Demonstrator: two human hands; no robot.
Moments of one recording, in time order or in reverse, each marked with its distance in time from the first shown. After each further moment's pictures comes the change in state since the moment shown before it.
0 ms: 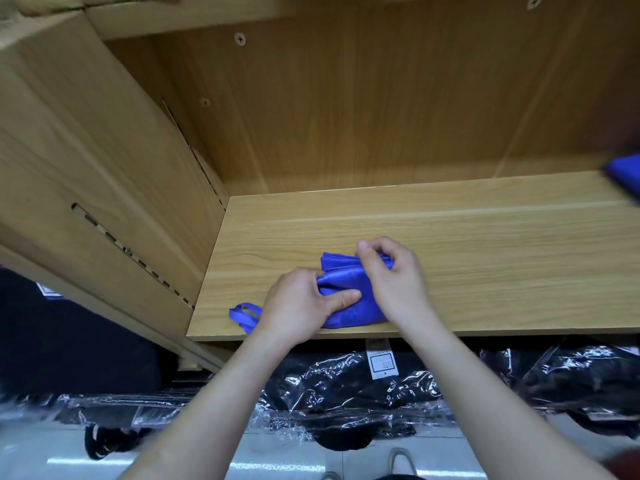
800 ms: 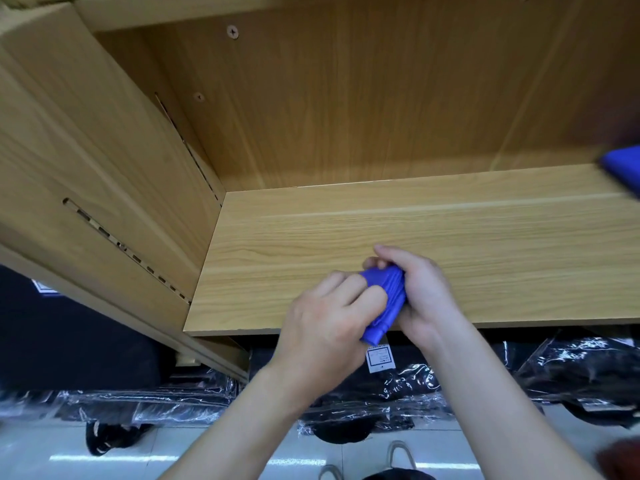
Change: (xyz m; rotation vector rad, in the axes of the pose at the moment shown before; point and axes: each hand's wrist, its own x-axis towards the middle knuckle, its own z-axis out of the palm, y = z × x) left_hand -0.044 0.023 0.020 0.314 0.447 0.811; right_hand -0.016 -0.022 -0.024 0.807 -0.035 0.611
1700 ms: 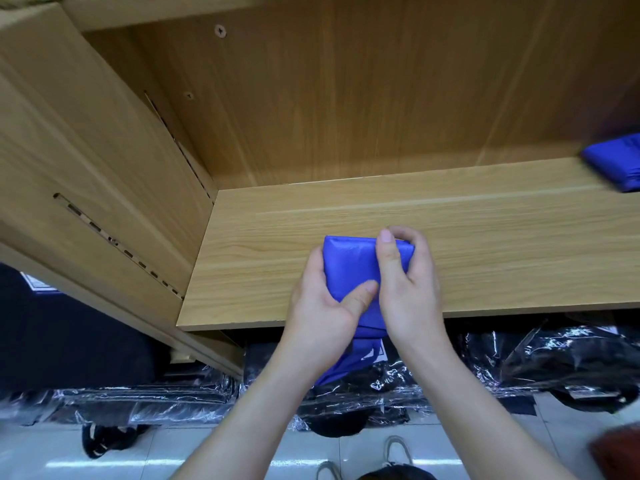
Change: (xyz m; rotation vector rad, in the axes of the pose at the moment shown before) left_hand 0.014 0.024 -0.009 -0.921 -0.051 -0.958; right_hand -0.037 0.015 0.000 -0.600 0.262 -0.574
